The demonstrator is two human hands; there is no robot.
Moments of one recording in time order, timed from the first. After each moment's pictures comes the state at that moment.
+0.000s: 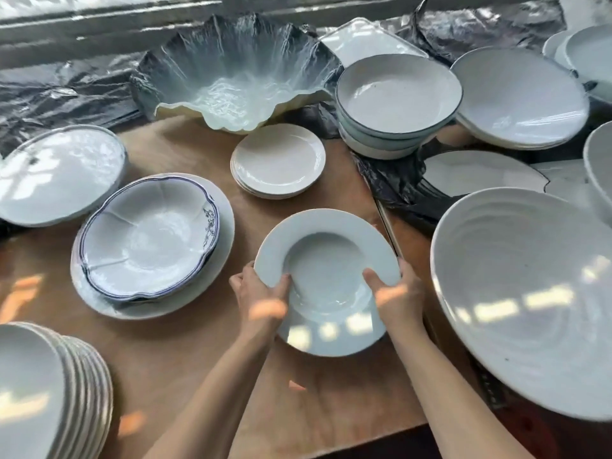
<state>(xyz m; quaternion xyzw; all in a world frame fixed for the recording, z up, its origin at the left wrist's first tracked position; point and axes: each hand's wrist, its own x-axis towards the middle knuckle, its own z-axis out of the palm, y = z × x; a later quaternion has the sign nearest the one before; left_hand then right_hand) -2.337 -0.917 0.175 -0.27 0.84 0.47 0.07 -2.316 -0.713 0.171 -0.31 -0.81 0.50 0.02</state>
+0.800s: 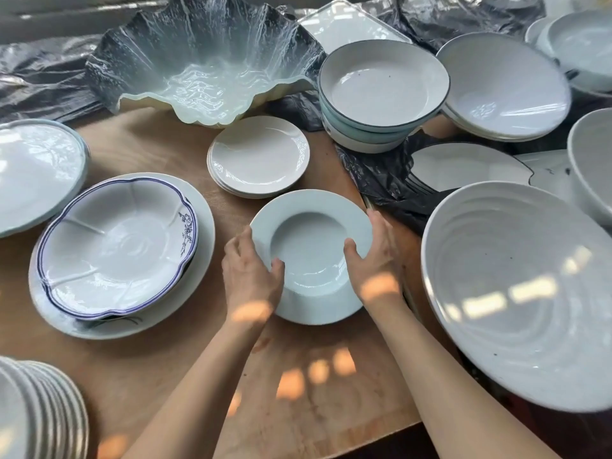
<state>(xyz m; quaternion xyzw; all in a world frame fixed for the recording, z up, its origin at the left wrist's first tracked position) -2.376 -0.909 0.187 -0.14 0.92 0.36 0.05 -2.370 -0.727 0.181 -0.22 -0.88 0.41 0.07</state>
